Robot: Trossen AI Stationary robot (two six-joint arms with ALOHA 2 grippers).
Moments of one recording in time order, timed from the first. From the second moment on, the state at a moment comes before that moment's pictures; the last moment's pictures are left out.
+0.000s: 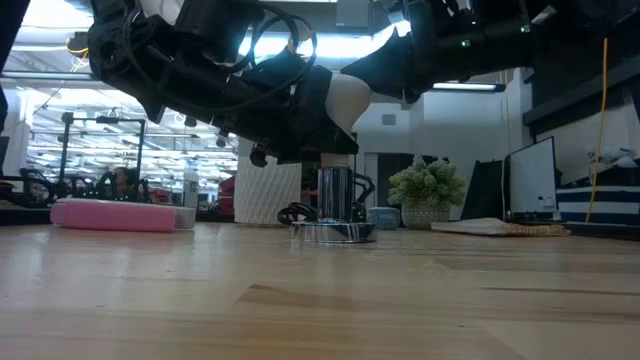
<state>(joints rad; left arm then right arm) -0.14 1.88 0.73 0.85 -0.57 -0.28 0.06 1.54 0.63 0.74 0.22 -0.05</state>
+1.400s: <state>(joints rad) -0.14 1.88 0.73 0.85 -0.56 -0.25 0.07 1.54 0.63 0.75 0.21 -0.05</state>
